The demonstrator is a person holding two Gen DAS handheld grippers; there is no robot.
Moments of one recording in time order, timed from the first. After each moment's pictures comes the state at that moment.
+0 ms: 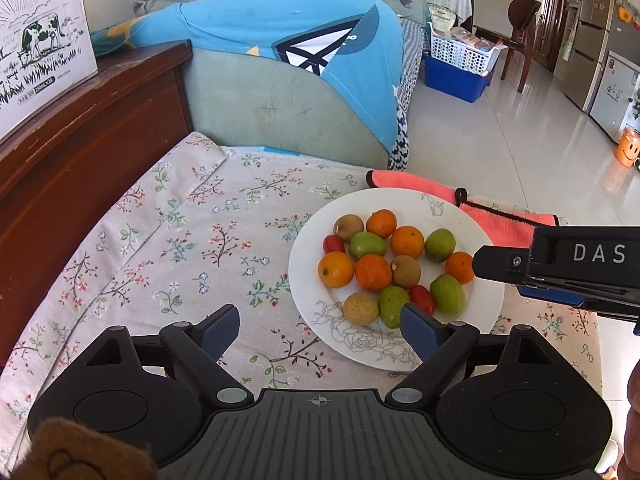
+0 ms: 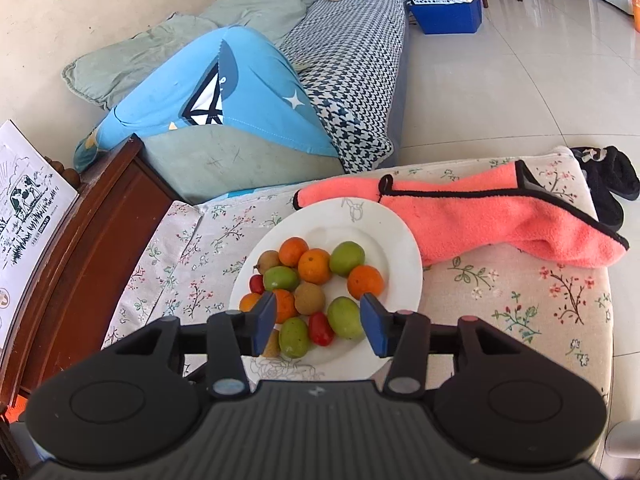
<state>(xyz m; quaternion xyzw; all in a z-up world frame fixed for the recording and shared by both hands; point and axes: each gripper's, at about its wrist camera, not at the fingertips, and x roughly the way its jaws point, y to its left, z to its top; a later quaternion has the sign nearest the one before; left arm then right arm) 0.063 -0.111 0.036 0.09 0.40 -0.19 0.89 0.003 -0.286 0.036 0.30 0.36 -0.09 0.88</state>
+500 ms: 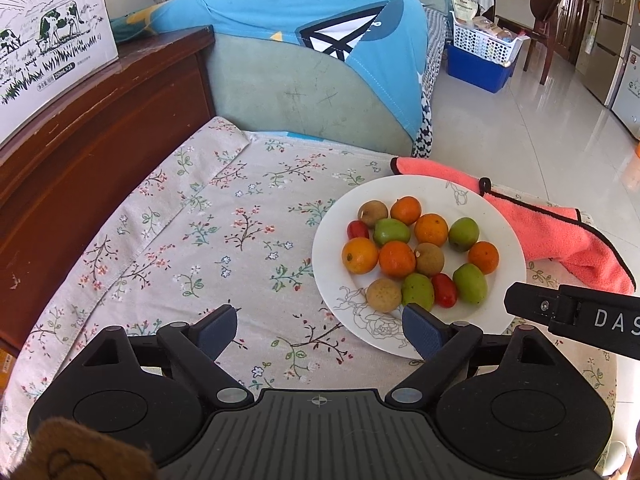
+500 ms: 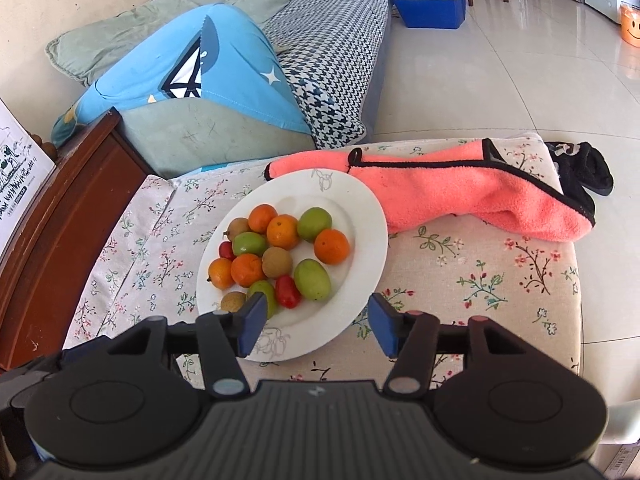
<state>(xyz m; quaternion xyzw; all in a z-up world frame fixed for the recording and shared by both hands) 0.066 -0.107 0.034 0.10 0.42 -0.16 0.89 -0.012 -0.276 0.029 0.26 0.39 -0.12 0.87</state>
